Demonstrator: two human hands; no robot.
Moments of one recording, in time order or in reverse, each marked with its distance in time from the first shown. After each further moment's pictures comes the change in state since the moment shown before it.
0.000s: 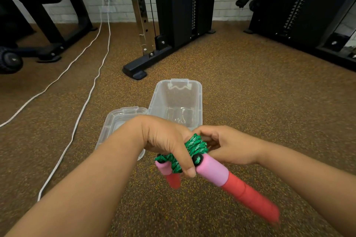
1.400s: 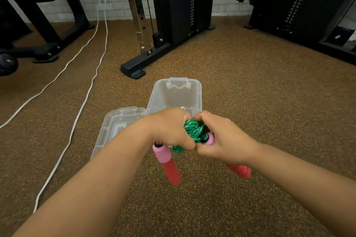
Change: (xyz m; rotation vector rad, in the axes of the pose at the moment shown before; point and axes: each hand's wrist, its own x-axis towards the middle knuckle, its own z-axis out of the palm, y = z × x) left_hand 0.013 0.010 -0.014 0.313 0.704 -0.083; right_hand 0.012 -0.001 -0.003 -0.475 0.399 -0.072
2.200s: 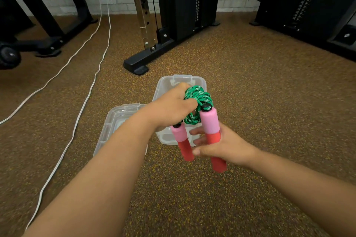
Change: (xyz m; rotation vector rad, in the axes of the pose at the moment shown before) left_hand 0.022 -0.013 -0.009 -0.565 0.239 0.059; right_hand 0.005 0.023 0.029 0.668 -0.105 0.327
